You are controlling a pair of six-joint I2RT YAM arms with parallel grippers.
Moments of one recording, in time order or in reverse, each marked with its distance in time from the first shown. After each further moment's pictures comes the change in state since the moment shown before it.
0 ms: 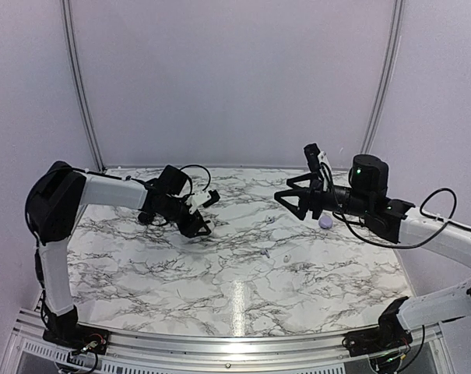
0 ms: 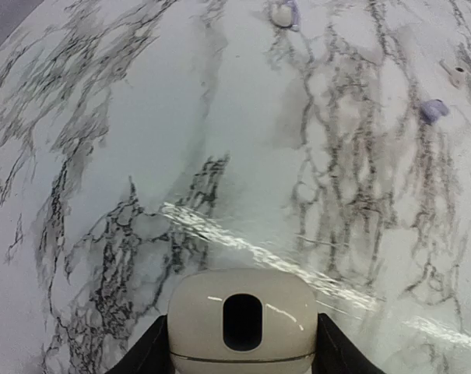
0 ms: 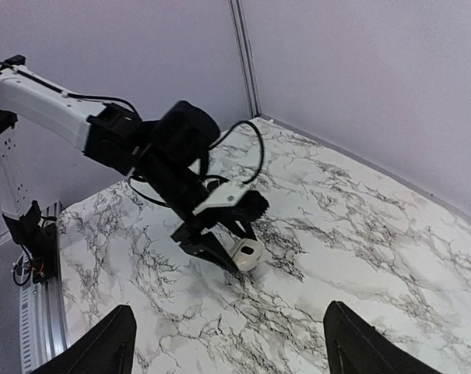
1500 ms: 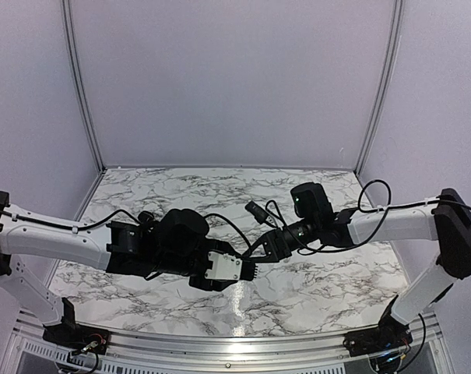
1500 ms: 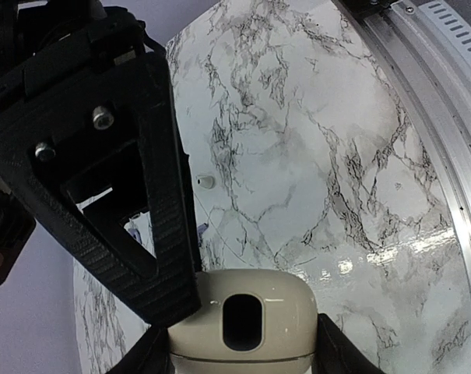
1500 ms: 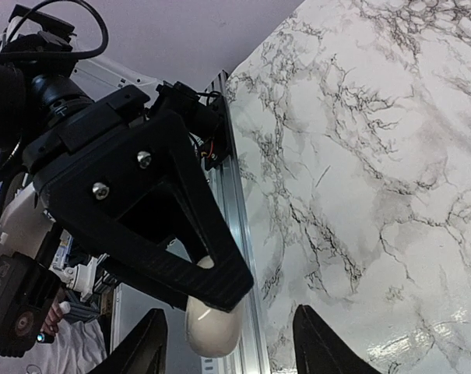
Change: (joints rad) left arm -0.643 -0.534 -0.351 0.111 -0.390 0.351; right arm 0.175 0.394 0.039 -0.042 -0.526 0.314
